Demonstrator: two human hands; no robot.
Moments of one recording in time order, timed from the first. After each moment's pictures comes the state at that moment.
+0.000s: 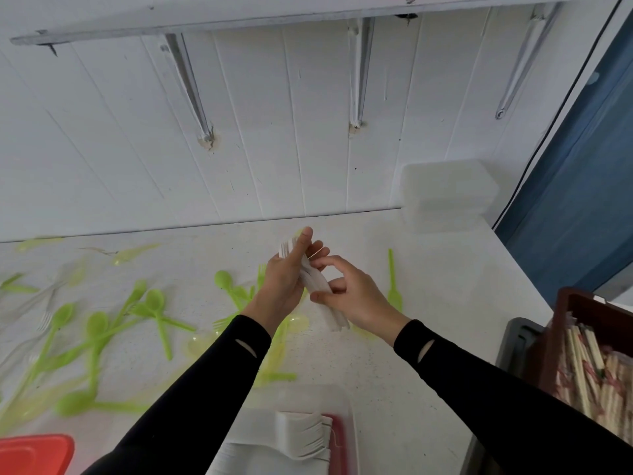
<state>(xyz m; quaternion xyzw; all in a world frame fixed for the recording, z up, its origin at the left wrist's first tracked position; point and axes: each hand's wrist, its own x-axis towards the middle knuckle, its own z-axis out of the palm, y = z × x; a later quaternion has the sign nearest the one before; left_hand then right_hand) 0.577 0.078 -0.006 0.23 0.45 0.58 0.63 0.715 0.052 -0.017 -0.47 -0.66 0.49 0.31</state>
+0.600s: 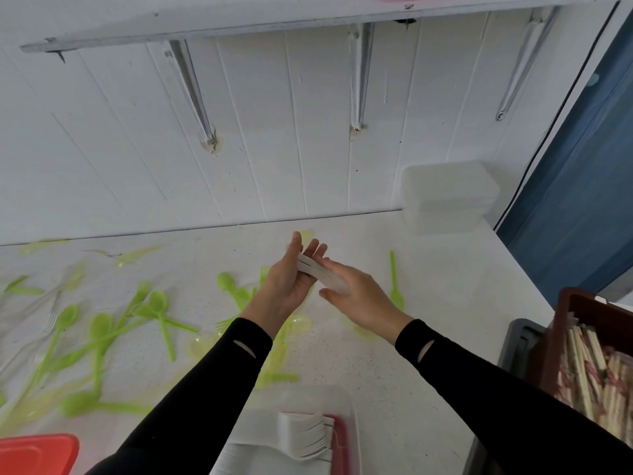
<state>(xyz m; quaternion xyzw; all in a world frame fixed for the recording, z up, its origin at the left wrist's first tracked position) 0.572 0.084 -0.011 0.12 0.38 0.59 0.70 0.719 0.060 -0.025 -0.51 -0.72 0.38 0.28</state>
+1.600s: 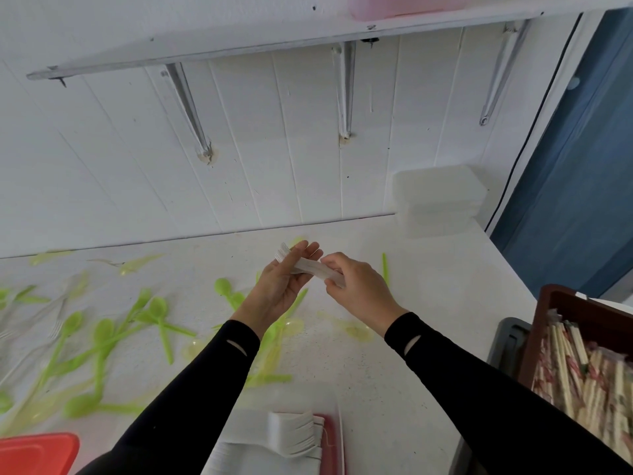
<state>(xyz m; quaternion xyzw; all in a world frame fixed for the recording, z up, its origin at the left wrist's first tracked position) 0.570 0.074 -0.010 0.24 0.39 0.57 0.69 0.735 0.064 -0.014 -0.54 -0.77 0.23 0.27</state>
